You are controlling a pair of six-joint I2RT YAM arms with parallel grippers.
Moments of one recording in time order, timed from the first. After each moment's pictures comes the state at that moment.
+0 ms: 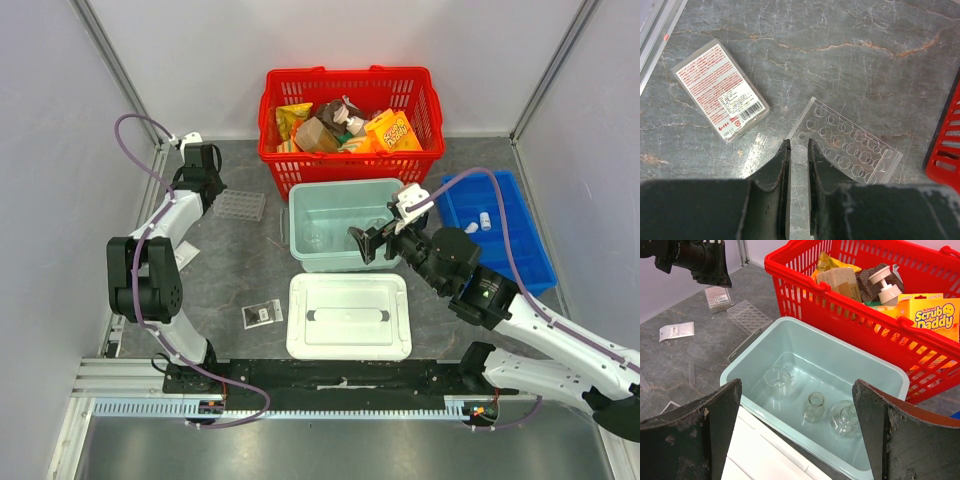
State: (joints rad) left arm -0.03 1.71 1.23 -0.18 -0.31 -0.33; right arm 0.93 0.89 0.87 -0.02 0.32 -0.03
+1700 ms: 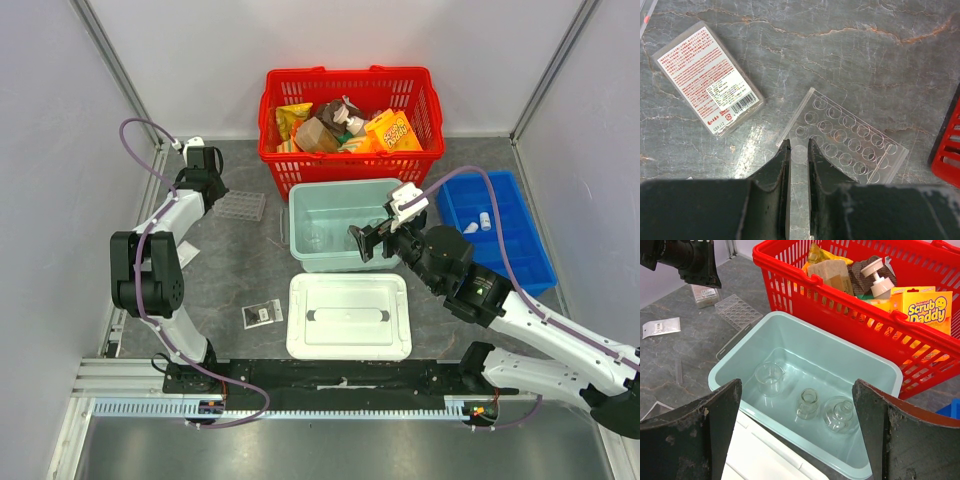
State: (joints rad) left arm -0.03 1.75 1.23 -0.19 -0.28 -0.35; right arm 0.93 0.92 0.87 -0.02 0.36 -0.04
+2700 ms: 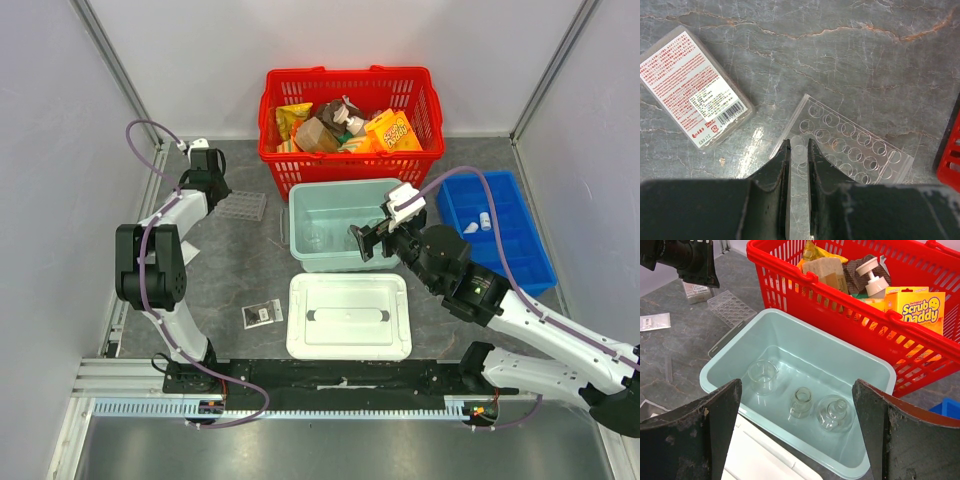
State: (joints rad) left arm -0.03 1.80 1.23 -0.12 -0.26 -0.32; right arm 0.93 0.93 0.87 -0.02 0.38 -0.08
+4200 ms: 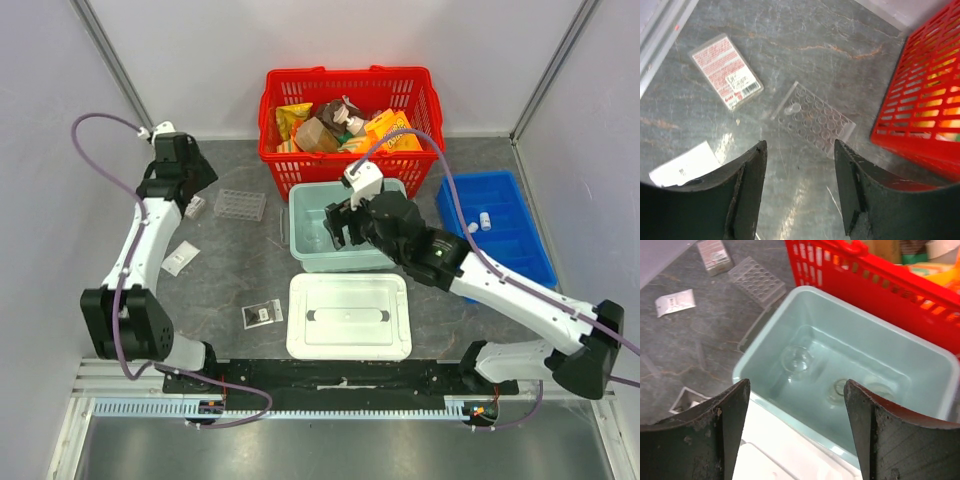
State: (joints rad) left arm -0.01 1.47 1.31 -0.45 -0.22 -0.43; right arm 0.93 1.21 1.15 -0.25 0.34 0.10
